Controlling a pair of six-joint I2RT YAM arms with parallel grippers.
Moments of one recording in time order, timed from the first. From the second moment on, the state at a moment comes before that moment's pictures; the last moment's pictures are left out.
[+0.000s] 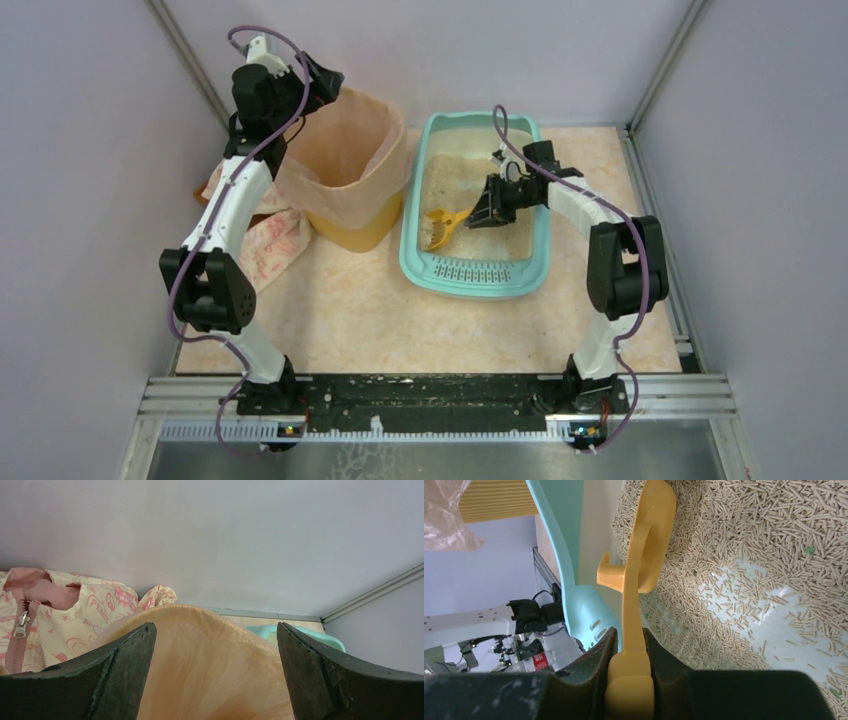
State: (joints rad) left arm -0.10 1.72 1.66 0.04 0.16 -0.50; right arm 0.21 1.80 1.30 -0.51 -0.87 0.33
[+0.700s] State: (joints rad) left arm -0.10 1.72 1.66 0.04 0.16 -0.50; right arm 0.09 1.77 1.30 -0.49 -0.93 0.35
